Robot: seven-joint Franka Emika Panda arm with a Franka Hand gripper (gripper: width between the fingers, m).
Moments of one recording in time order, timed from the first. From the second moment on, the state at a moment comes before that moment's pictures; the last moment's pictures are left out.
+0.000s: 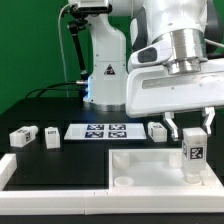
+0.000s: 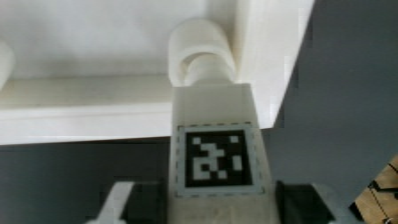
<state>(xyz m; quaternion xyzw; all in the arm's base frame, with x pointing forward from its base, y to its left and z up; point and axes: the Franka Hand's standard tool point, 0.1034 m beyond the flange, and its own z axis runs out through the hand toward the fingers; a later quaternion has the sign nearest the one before) 0.611 0.116 0.095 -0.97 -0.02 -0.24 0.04</state>
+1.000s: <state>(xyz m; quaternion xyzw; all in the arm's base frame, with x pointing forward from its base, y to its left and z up) 0.607 0.117 0.083 -0.97 -0.02 -0.23 0.04</state>
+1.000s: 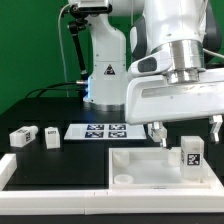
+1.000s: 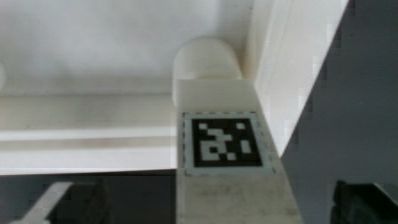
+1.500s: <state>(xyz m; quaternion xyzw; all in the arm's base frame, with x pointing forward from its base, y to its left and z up) 0.607 0.117 0.083 -0.97 -0.03 -0.23 0.04</state>
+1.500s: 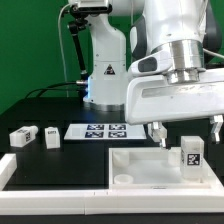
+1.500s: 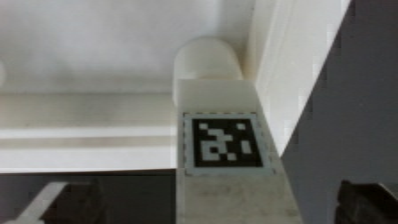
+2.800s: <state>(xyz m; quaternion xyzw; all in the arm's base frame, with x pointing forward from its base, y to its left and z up) 0.624 0.100 0.081 -1.00 0.05 0.00 0.03</state>
